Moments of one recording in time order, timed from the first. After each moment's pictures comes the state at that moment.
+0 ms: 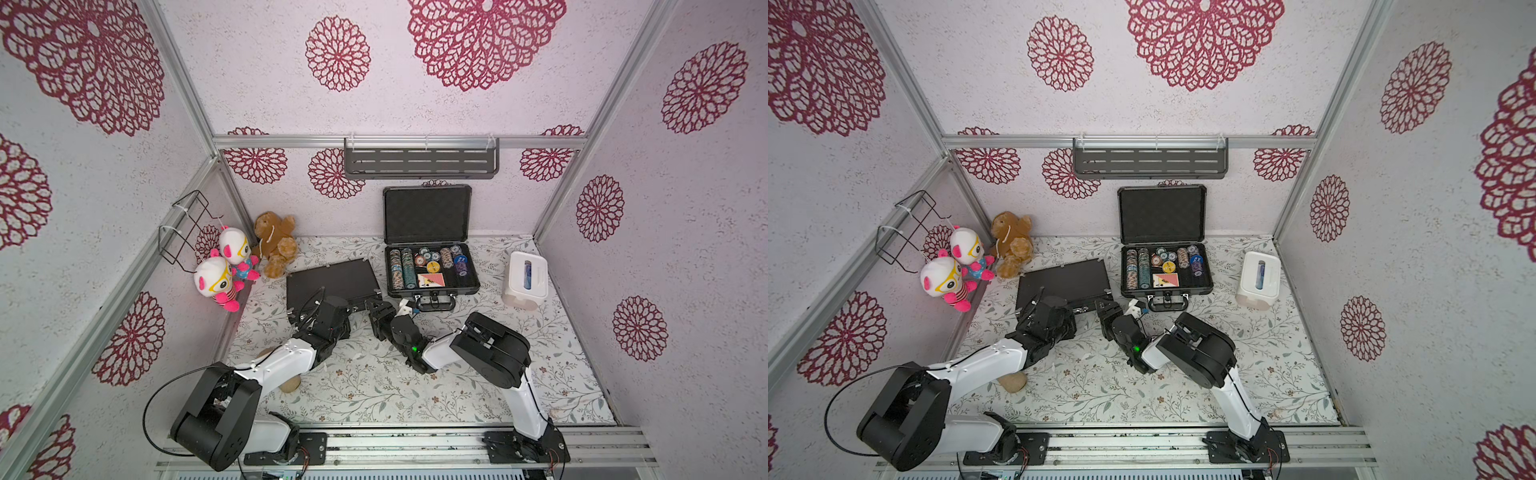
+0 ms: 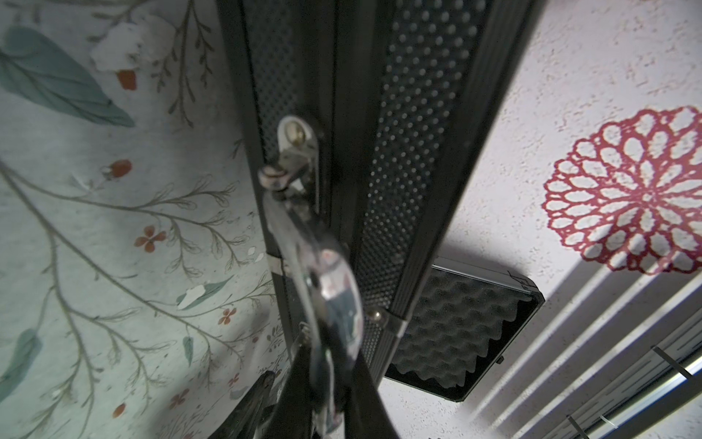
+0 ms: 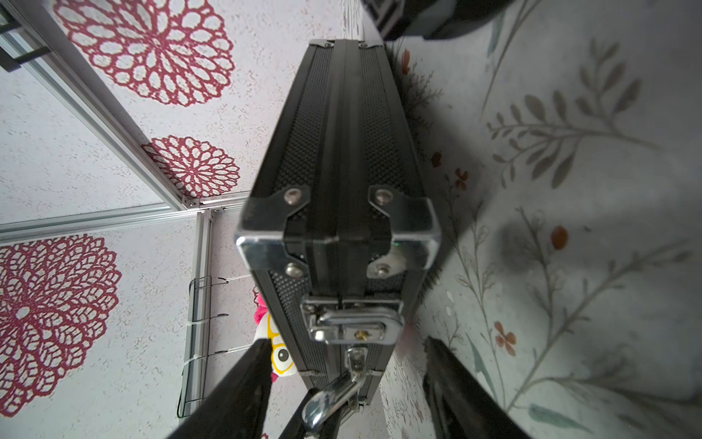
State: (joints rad) left arm -0.47 1.36 0.61 0.09 -0.32 -2.05; right arm 0.96 2.12 0.95 1.01 0.30 1.71
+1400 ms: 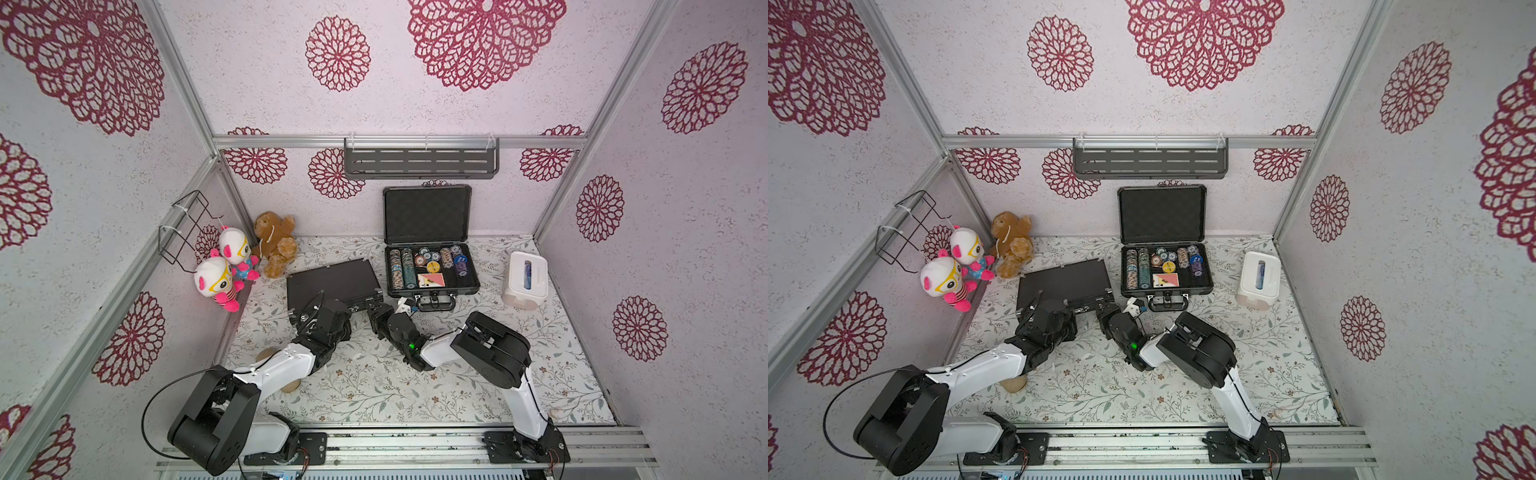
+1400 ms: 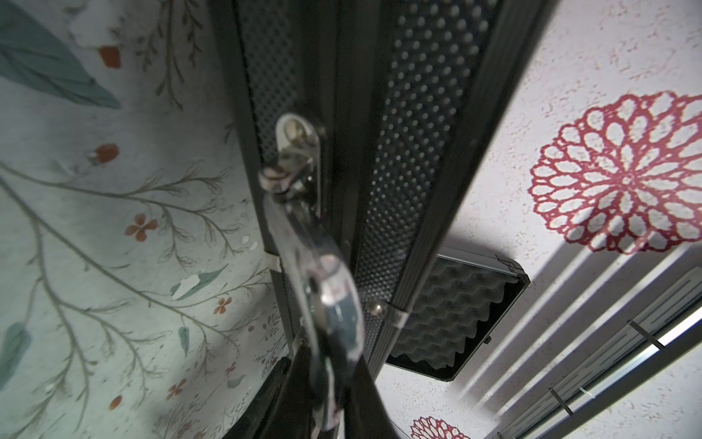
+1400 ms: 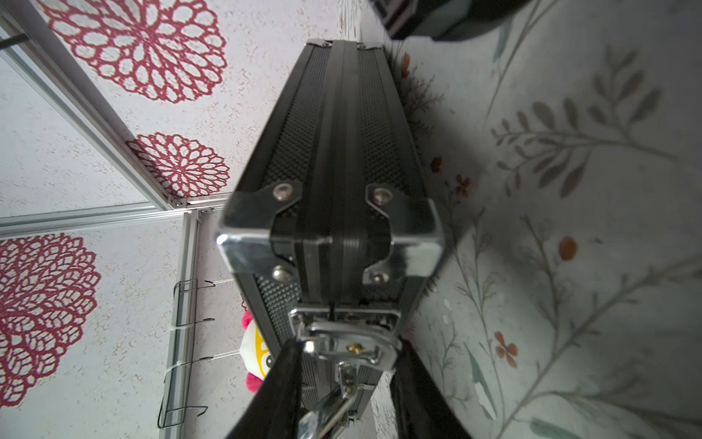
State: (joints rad) left arm -0.49 1.34 0.55 0.17 -0.32 -2.04; right arm 0.95 2.11 0.98 0.92 0.29 1.68
